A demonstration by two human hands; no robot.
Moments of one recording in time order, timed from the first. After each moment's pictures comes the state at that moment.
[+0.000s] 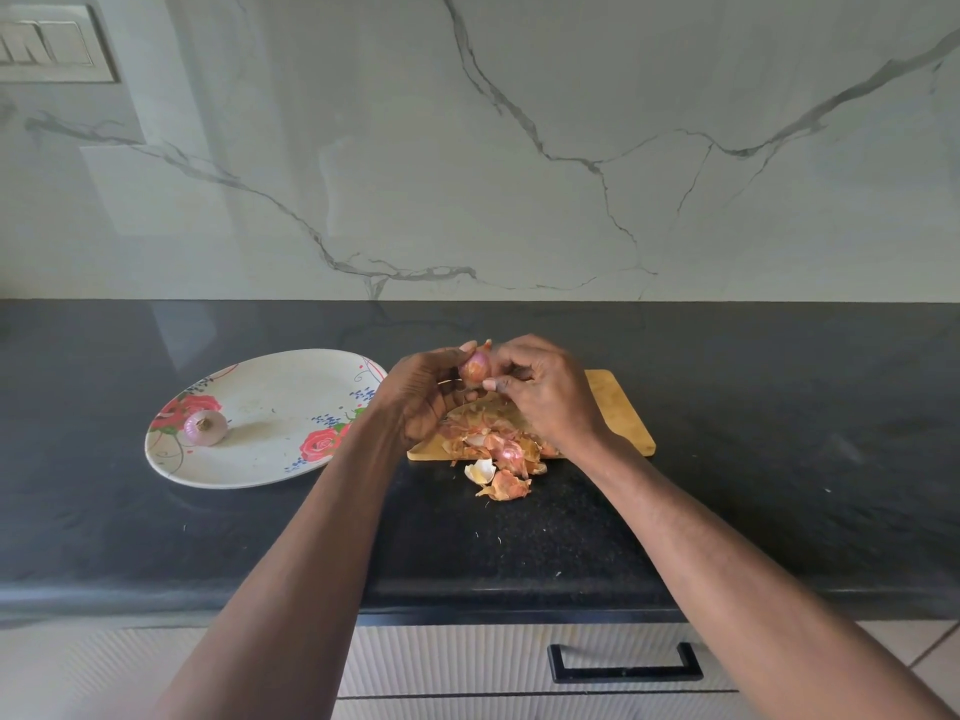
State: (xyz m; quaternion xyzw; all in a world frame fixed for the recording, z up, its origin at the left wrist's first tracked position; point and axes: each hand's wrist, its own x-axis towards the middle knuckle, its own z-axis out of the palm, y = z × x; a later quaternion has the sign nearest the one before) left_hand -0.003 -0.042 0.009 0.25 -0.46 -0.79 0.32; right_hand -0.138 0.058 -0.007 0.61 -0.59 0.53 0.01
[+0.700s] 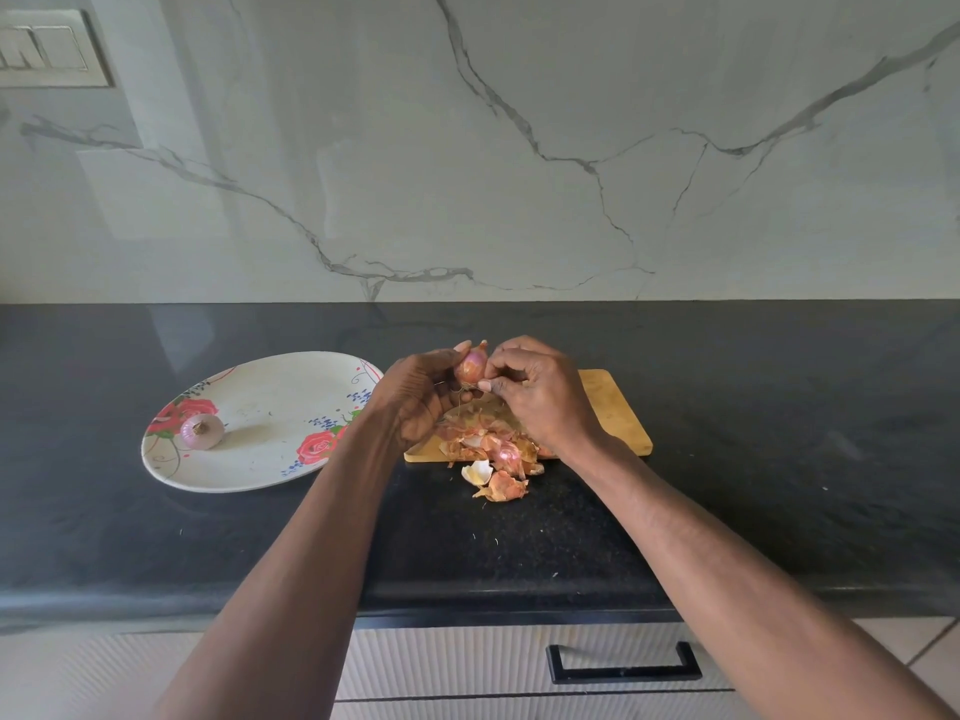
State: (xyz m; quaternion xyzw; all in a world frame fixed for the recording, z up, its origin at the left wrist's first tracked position) left_hand -0.004 -0.044 0.007 0.25 -0.45 -0.79 0.32; right_hand -0.138 0.057 -0.009 0.62 -0.59 0.52 0.05
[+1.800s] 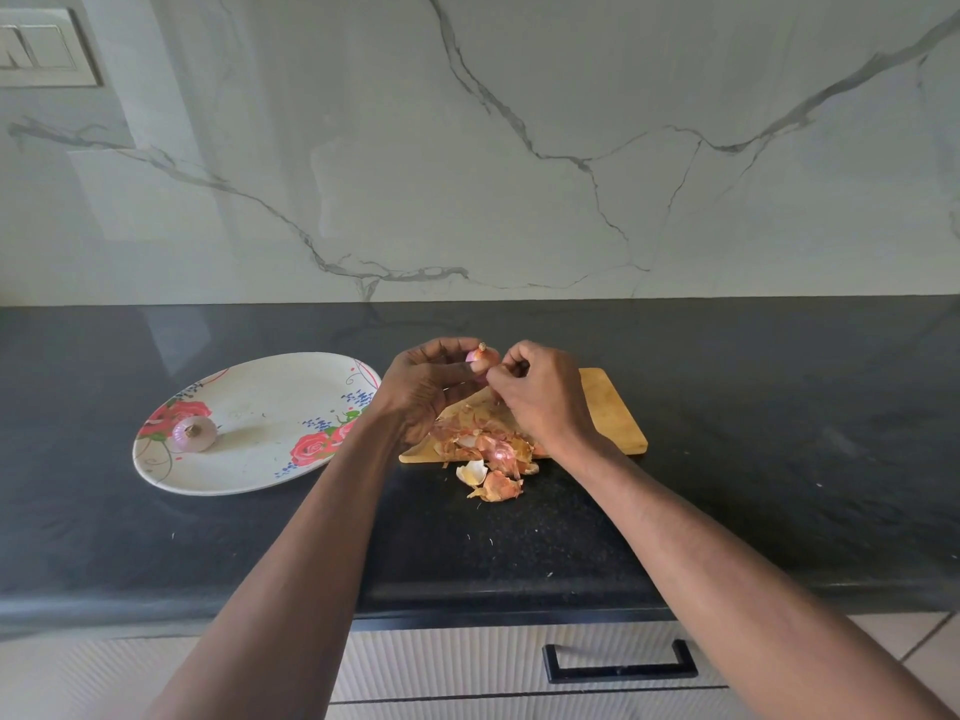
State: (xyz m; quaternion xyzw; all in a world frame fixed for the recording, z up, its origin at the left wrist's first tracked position) left_hand -0.010 -0.048 0.001 0.18 -0.54 -0.76 0.33; right_hand -0.131 0.058 -0.006 0.50 -0.69 0.52 0.03
